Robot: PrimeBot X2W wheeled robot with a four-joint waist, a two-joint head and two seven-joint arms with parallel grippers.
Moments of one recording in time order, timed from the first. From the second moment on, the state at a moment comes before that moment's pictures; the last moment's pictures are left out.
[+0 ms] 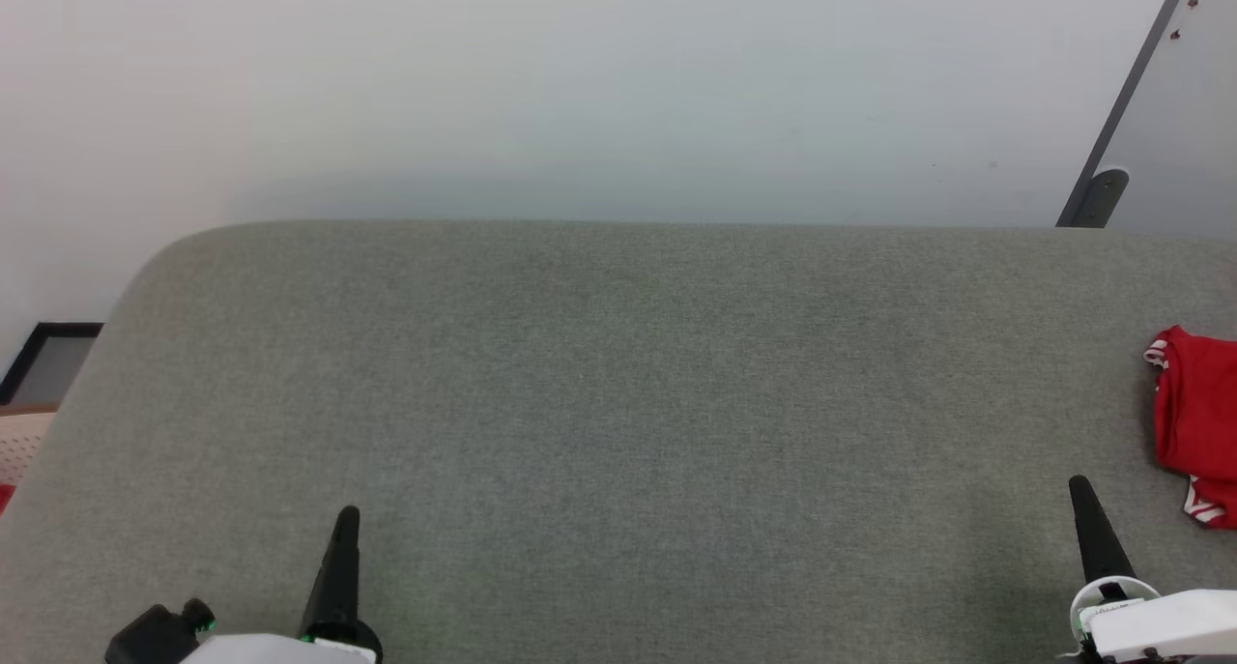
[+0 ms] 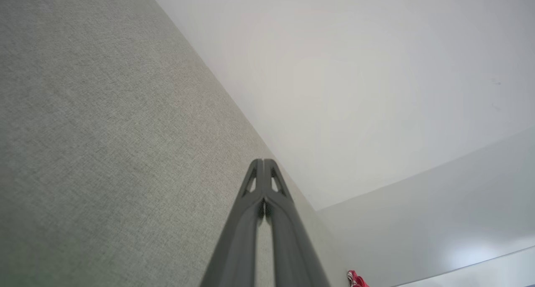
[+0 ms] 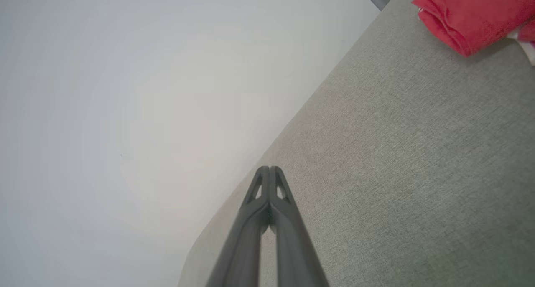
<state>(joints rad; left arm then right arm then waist) 0.04 0.09 0.03 0.16 -1.09 -0.13 -0.07 -0.03 -0.11 -0.08 0.22 1.09 0.13 -0.02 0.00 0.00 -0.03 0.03</state>
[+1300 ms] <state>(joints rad) -0.05 0.08 0.06 0.21 -1.44 -0.13 0.03 -0.08 -0.07 -0.10 0.24 1.42 0.13 0.06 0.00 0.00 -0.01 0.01</state>
